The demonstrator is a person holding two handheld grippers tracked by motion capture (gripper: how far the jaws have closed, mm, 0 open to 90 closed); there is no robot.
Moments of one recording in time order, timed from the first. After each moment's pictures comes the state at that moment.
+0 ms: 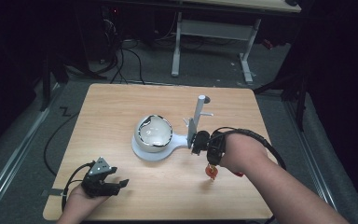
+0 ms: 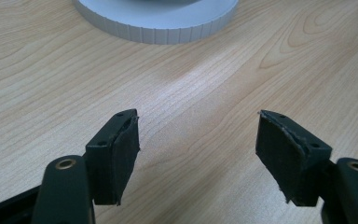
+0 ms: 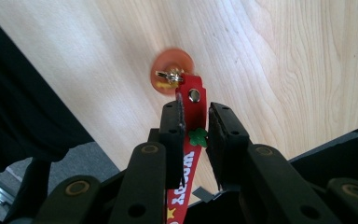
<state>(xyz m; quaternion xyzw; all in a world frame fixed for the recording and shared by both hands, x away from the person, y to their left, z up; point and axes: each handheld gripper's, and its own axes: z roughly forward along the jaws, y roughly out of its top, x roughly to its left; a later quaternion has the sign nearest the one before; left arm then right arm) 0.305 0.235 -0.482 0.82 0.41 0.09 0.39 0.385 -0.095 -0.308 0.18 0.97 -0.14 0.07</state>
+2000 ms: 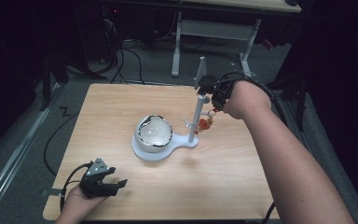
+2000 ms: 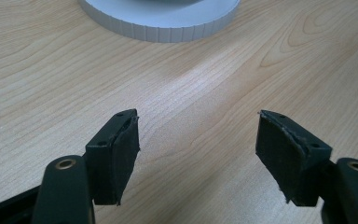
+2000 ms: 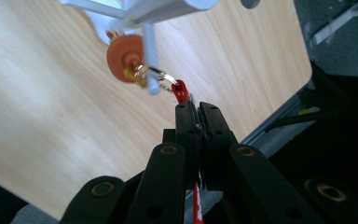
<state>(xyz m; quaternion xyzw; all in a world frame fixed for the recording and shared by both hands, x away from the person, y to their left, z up) 0.303 0.240 -0.481 0.82 0.42 0.09 0.39 0.487 -0.098 -0.229 0.26 0.95 -0.09 0.17</state>
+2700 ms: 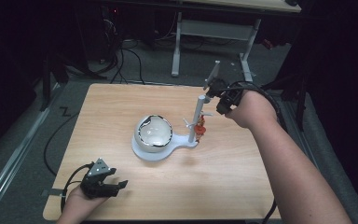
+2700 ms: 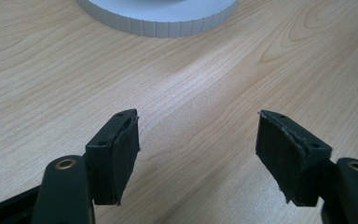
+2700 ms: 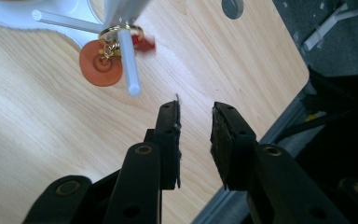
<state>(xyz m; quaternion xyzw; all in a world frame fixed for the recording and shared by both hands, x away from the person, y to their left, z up) 0.303 0.237 -0.485 0.82 0.42 0.09 0.38 0.476 -0.124 -0.237 0.32 0.93 -0.01 0.19</state>
